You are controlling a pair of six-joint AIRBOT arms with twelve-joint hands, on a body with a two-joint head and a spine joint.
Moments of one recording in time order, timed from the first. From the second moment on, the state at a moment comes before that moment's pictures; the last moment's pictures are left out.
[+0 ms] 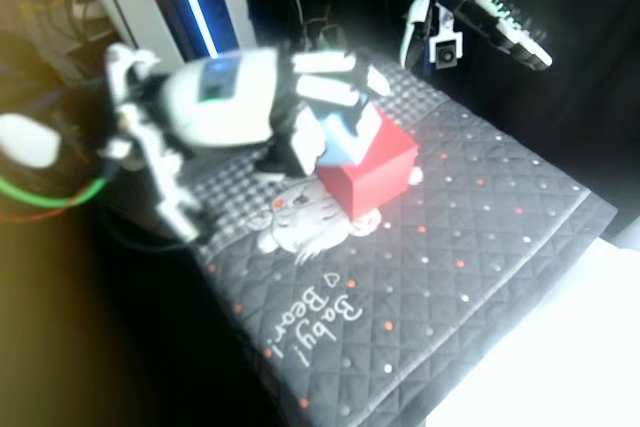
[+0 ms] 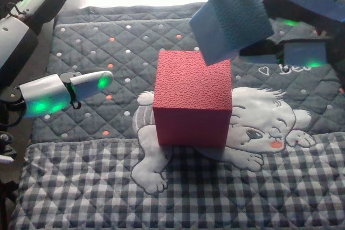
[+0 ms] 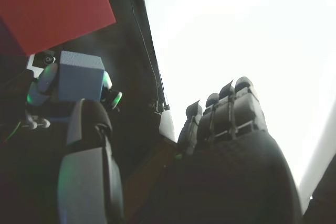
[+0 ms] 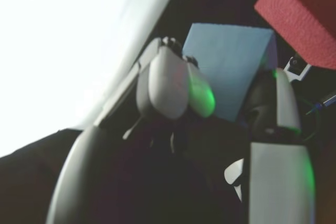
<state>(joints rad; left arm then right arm) 1.06 -0.93 0.97 -0.34 -1.36 0.92 -0.40 -0.96 1.08 -0.38 0.78 -0.60</state>
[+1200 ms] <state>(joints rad) 1.10 -0.93 0.98 -0.45 -1.42 0.92 -0.40 -1.07 1.16 -0.48 0.65 -0.49</state>
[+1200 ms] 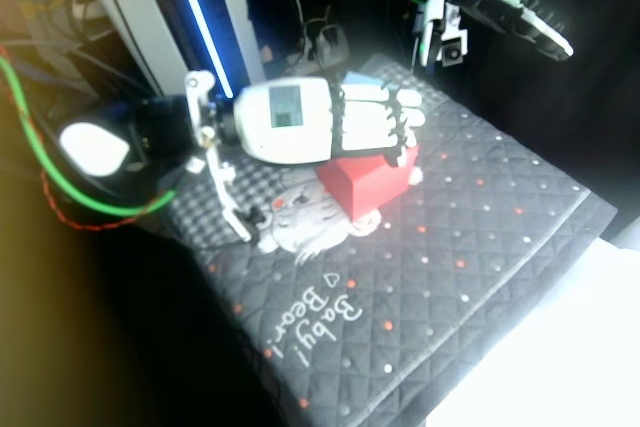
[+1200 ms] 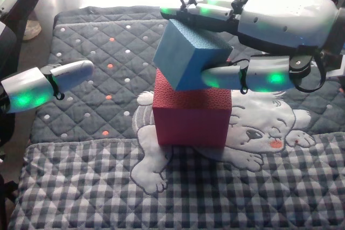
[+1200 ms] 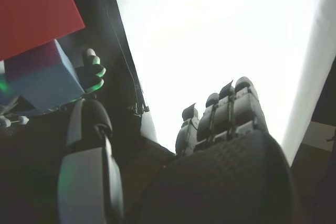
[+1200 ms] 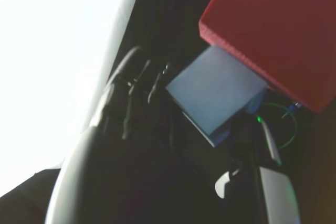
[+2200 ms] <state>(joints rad) 1.14 -0.93 0.96 -0.47 -1.46 0.92 -0.41 -0.88 1.04 -0.46 0.68 -0.51</state>
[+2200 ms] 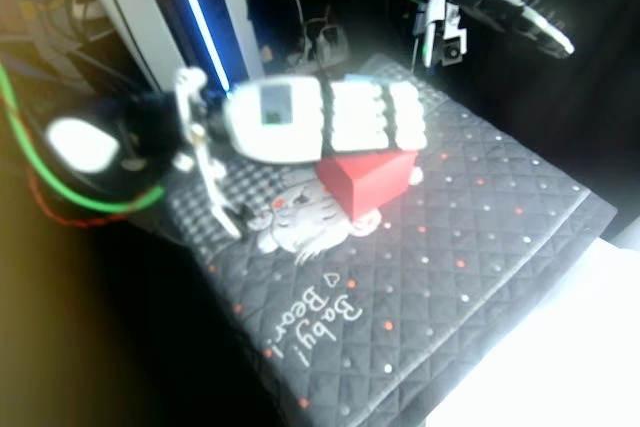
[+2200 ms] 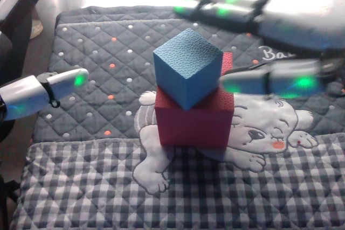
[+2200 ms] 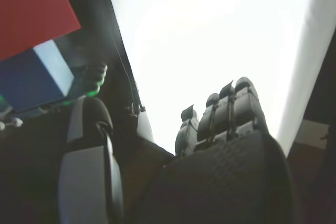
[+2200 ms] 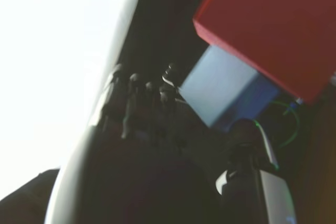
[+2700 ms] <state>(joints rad) 1.22 -0.90 0.93 -0.49 -1.59 0.90 -0.62 -0.65 0.89 -0.05 0.84 -0.89</state>
